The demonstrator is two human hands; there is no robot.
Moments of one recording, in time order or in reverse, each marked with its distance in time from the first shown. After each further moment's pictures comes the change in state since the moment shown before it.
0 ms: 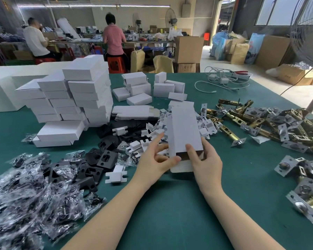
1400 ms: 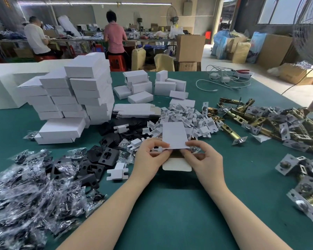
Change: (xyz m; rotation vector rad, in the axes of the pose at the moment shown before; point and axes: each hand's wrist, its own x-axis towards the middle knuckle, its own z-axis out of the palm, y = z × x) left_hand 0.002 -0.002 -0.005 0.014 0.165 0.103; right_hand -0.001 -0.004 -0.007 -0.047 -0.160 -0.126
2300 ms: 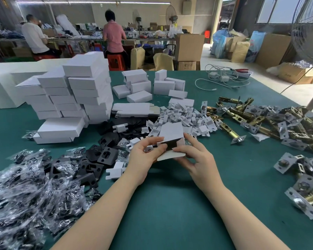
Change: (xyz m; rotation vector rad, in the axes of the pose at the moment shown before) left_hand 0.005 0.002 -0.007 -0.242 -0.022 -0.201; right_hand -0.001 0.007 -0.002 -0.264 -0.206 -0.289
